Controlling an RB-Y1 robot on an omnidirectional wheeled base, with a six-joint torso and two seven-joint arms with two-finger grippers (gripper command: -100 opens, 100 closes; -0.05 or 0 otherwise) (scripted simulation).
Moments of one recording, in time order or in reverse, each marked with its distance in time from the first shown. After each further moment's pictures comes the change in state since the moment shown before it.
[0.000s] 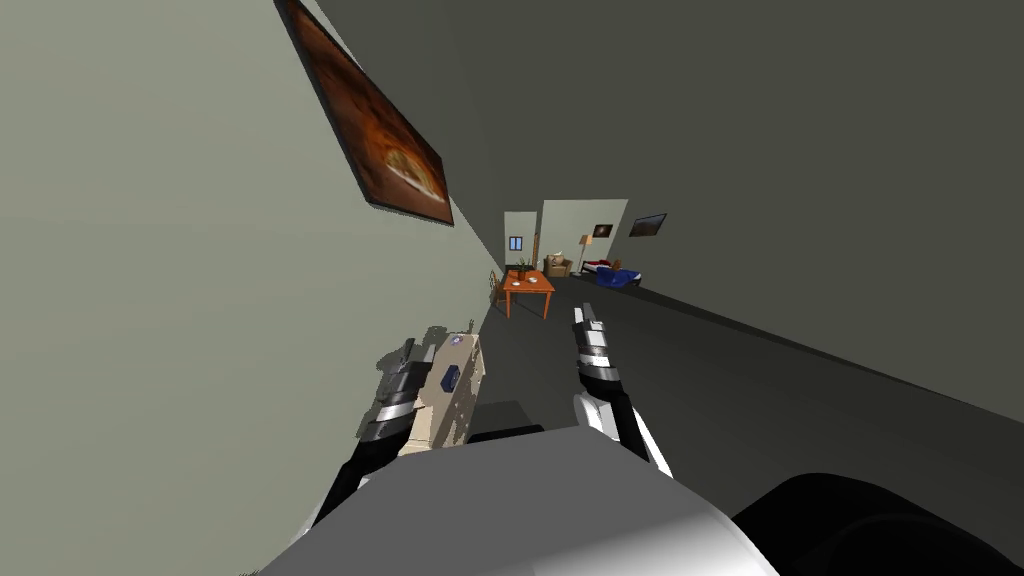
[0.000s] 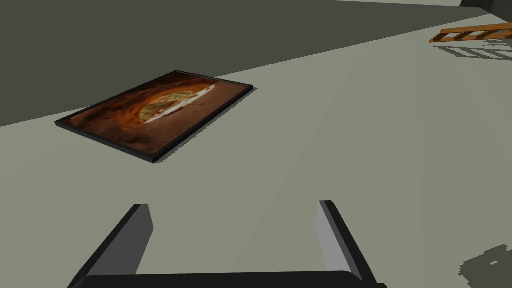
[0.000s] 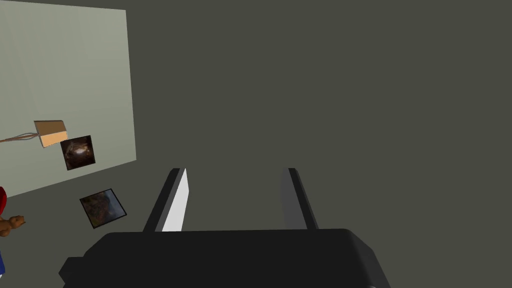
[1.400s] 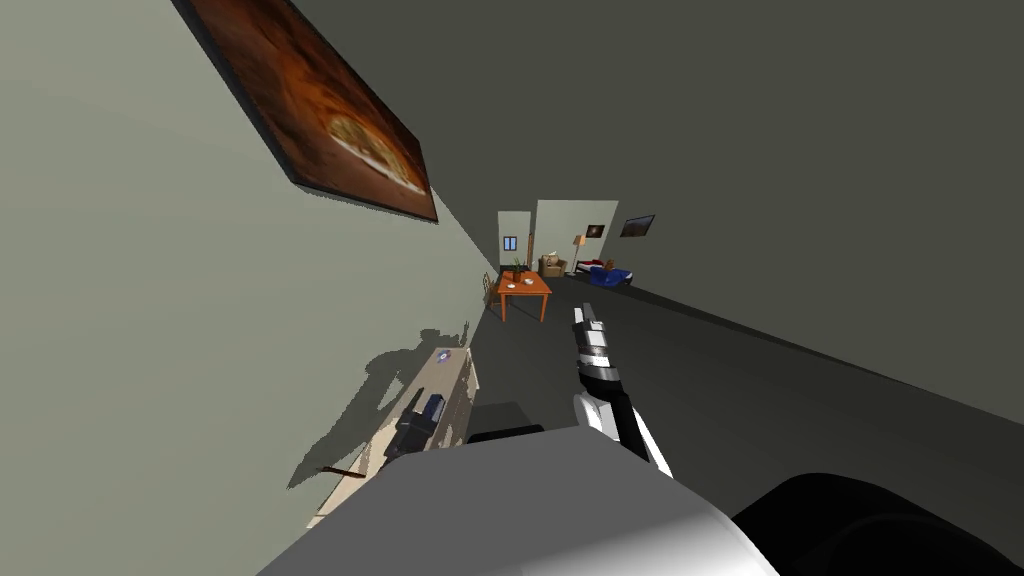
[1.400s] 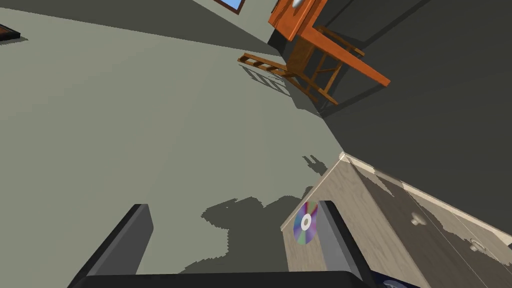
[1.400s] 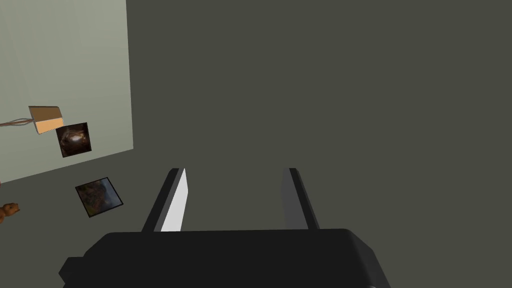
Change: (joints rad) left arm 0.179 0.177 -0.150 0.240 0.096 0.058 0.372; right arm 0.000 0.000 0.000 0.000 0.000 0.000 0.000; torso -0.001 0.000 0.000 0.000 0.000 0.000
